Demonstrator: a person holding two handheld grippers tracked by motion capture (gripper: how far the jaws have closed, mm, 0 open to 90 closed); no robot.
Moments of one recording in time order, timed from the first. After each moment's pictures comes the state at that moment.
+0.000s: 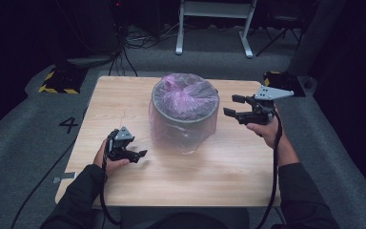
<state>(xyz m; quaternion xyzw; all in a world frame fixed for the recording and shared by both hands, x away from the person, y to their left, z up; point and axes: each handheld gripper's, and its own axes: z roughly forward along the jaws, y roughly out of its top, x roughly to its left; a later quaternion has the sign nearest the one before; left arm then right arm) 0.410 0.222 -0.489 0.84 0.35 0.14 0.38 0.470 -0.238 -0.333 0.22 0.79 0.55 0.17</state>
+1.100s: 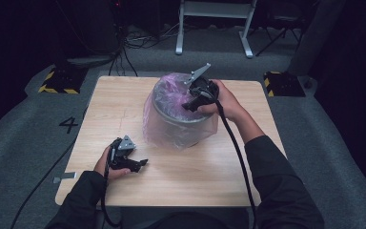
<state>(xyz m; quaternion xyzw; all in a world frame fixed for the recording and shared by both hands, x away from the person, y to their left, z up) 0.397 0.217 -0.503 0.86 0.34 0.14 0.36 0.528 -0.078 -0.318 0.19 0.93 0.28 0.17</state>
